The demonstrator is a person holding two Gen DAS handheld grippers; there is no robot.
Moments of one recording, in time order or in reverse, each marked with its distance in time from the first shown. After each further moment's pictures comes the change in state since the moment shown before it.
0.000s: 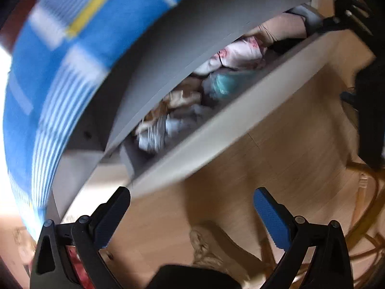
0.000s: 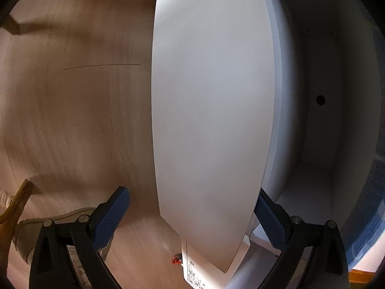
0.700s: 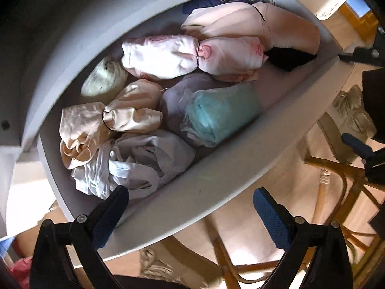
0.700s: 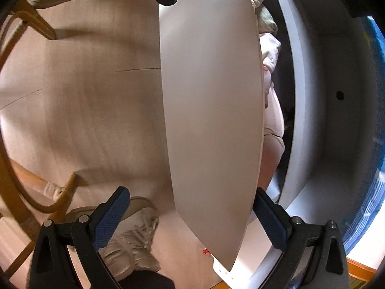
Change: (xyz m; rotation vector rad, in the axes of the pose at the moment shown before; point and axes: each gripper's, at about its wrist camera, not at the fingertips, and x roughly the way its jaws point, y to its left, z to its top) left arm 0.041 -0.001 0.029 -0.033 0.105 -0.372; right arm -0.055 0.033 -0.012 0.022 0.005 0.195
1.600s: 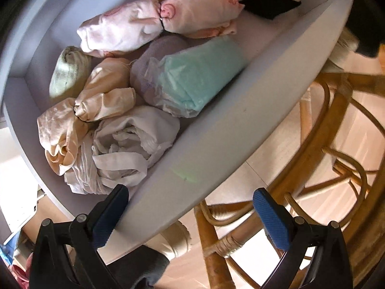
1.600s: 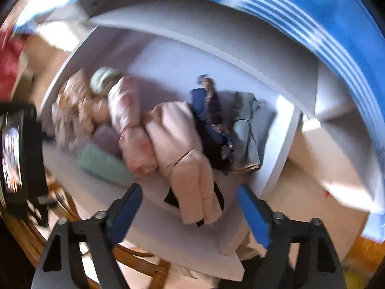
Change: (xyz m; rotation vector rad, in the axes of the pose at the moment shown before) left arm -0.013 -0.045 0.045 0.198 0.266 -0.018; right arm -0.025 -0.171 -0.071 0.992 -0.093 0.590
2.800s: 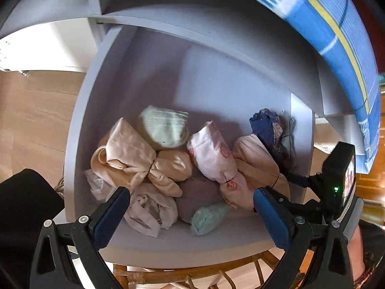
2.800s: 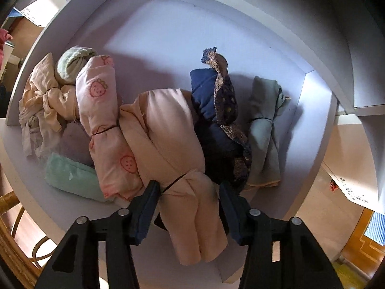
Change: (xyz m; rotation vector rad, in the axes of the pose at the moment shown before) left arm -0.119 0.181 0.063 -0.961 -0.412 -0.391; right arm 0.094 -0.028 0.137 -0.097 0.175 -0.056
